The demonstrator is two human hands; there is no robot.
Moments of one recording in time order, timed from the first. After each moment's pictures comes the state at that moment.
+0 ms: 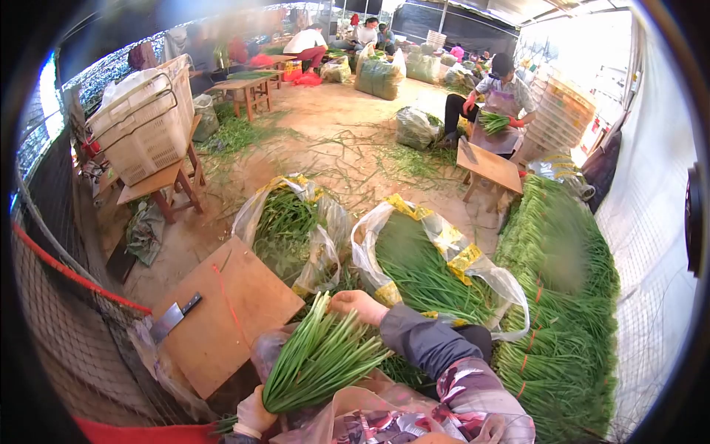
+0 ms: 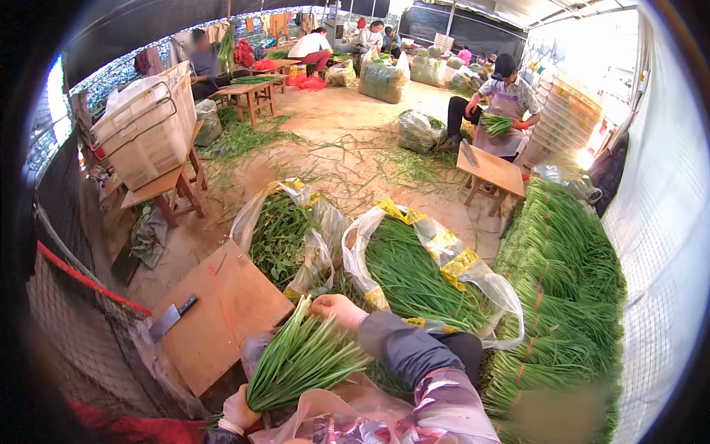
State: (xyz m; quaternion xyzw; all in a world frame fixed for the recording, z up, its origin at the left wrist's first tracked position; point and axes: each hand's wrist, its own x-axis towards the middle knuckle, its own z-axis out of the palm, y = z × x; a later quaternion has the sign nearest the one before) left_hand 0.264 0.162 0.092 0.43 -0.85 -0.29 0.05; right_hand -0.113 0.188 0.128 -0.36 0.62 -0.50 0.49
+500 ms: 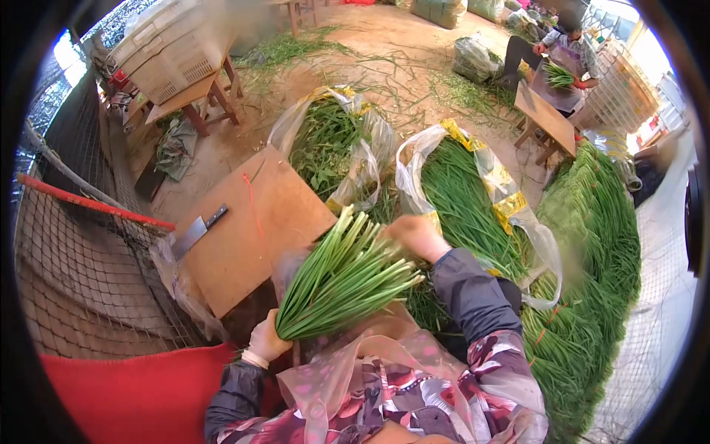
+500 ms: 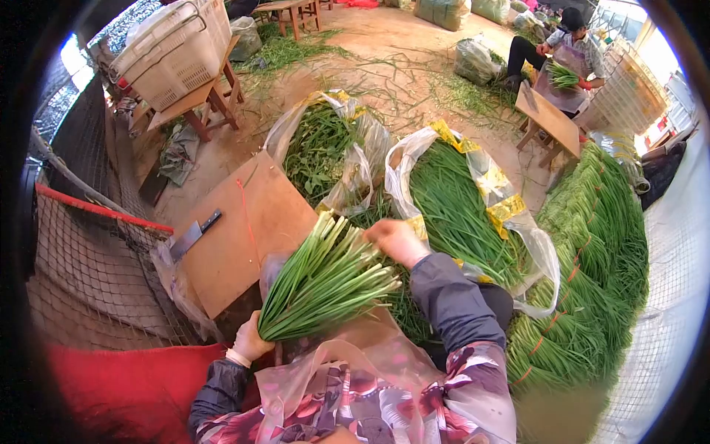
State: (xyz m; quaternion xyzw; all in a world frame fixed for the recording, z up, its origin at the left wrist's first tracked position) left_hand 0.262 0.161 0.087 0.45 -0.82 -0.36 0.03; right_hand -0.162 0.215 0.122 -0.36 0.68 -0.48 0.41
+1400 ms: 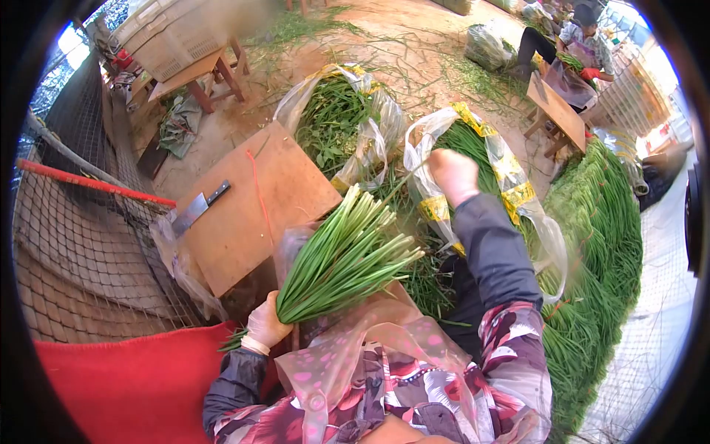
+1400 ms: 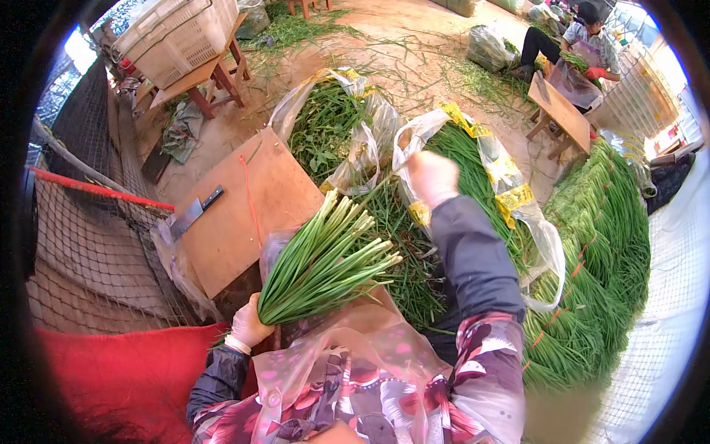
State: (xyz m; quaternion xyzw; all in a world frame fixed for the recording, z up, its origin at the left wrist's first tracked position) left_hand 0.260 0.171 0.090 0.48 -0.83 -0.30 0.04; right_hand -0.242 0.173 0.145 -0.47 0.88 -0.03 -0.04
